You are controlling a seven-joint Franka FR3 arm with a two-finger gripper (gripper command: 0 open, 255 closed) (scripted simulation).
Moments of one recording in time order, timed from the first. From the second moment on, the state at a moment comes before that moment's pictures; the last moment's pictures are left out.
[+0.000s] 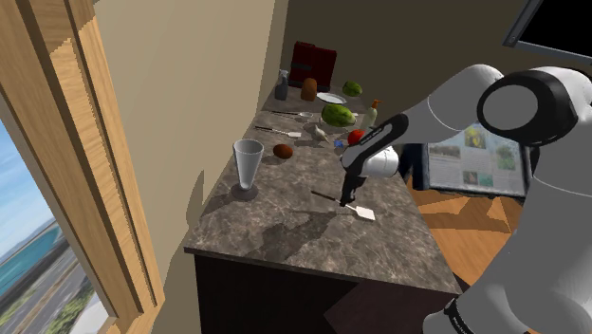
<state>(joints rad) 0.18 0.33 -0.36 -2.35 0.38 2.66 -1.32</state>
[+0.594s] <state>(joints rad) 0.22 0.21 -0.42 -2.36 0.27 2.57 -1.24</state>
